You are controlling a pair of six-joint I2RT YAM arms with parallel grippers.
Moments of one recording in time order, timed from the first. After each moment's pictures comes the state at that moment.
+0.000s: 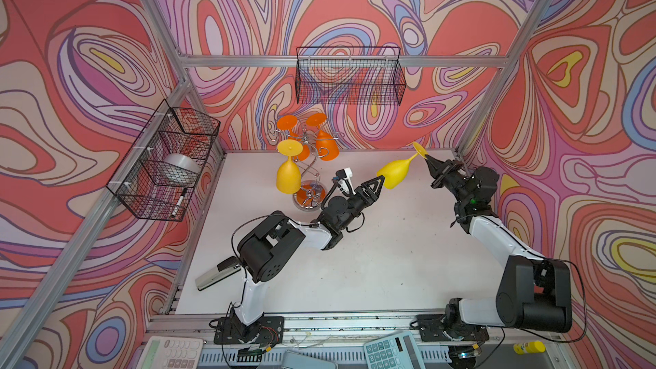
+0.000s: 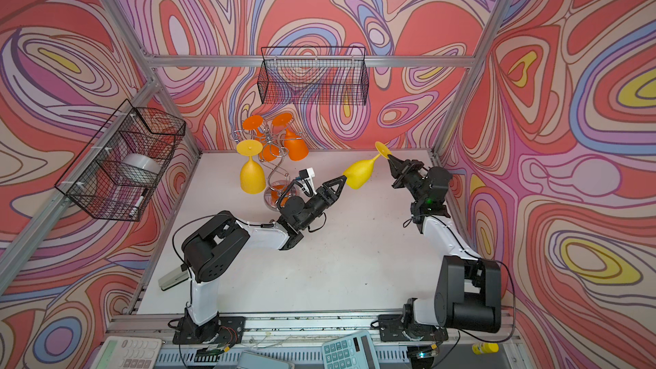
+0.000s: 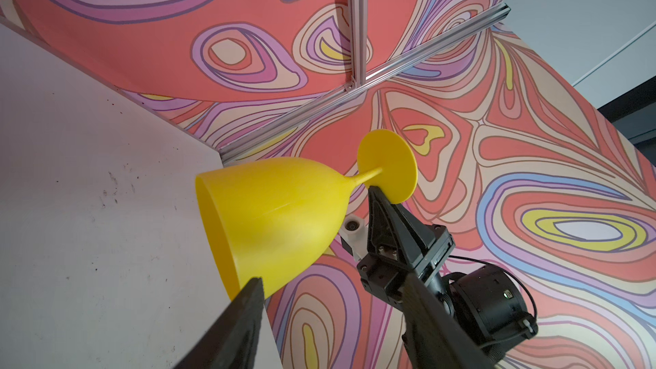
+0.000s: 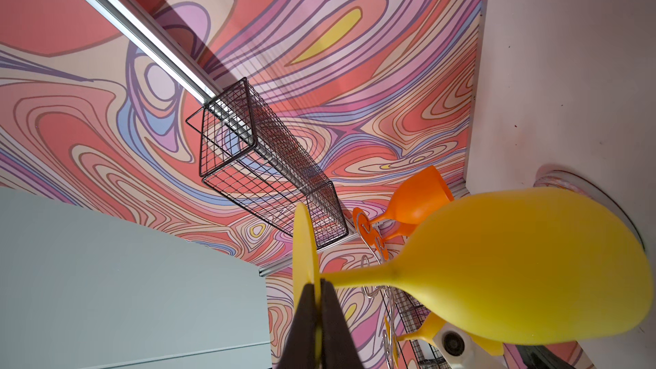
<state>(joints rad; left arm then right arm) -0.80 2.00 1.03 1.22 0.03 -1.19 -0.14 1.39 0.82 0.63 -0.63 2.10</state>
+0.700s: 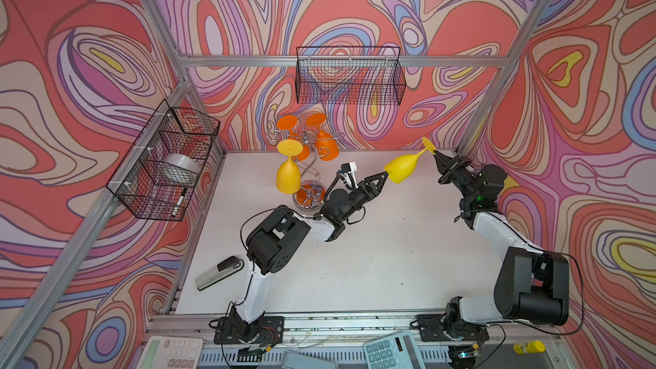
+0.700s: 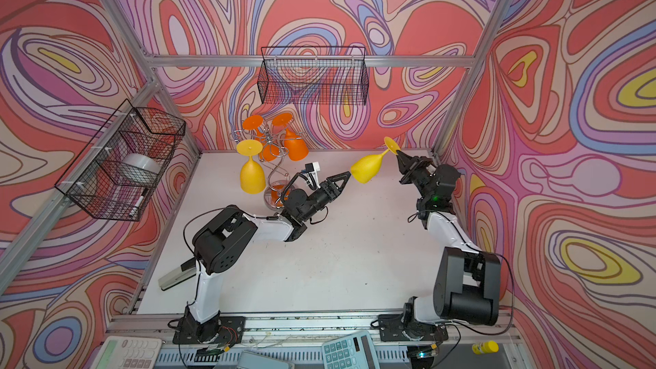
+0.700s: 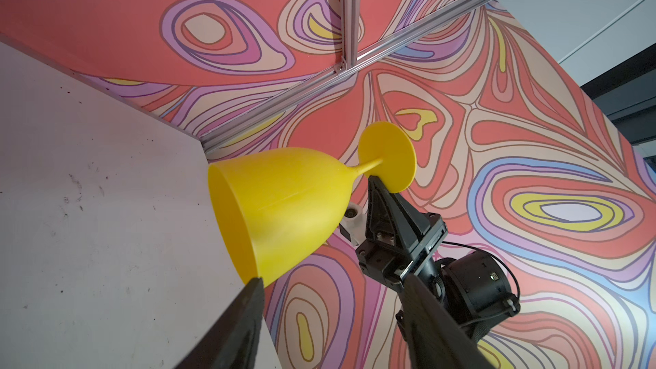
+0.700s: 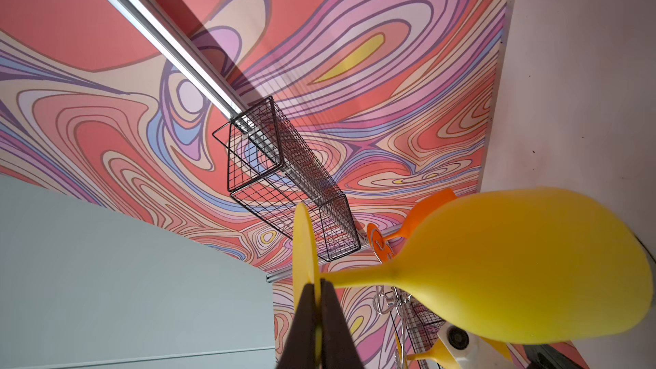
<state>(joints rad) -0.75 2.09 1.15 1.22 0.17 -1.21 -0.21 1.43 0.87 0.67 -0.65 2.10</state>
